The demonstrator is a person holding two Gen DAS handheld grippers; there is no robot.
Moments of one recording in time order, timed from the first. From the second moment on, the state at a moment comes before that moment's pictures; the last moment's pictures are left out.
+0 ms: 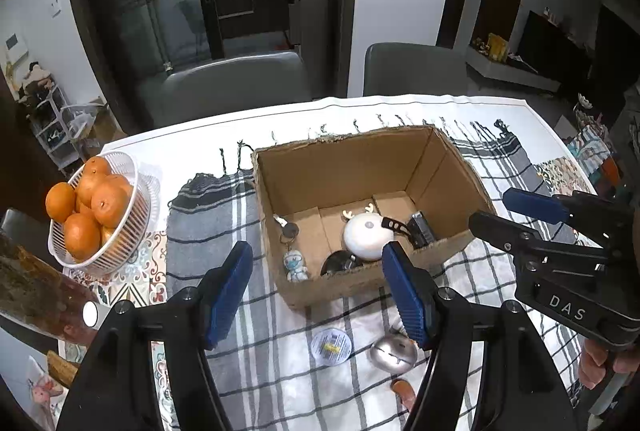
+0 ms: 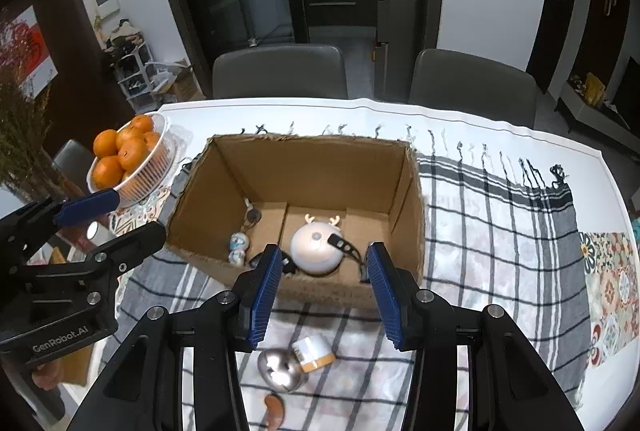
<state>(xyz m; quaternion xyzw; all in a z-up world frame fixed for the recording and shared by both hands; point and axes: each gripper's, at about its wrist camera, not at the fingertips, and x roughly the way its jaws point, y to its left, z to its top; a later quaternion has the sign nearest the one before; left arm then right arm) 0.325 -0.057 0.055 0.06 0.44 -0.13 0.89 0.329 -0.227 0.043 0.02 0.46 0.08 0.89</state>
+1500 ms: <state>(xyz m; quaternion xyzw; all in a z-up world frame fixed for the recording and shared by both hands) 0.286 -0.041 -0.039 0.09 0.54 -0.16 0.82 0.285 -0.203 -0.038 0.02 0.53 0.09 0.85</state>
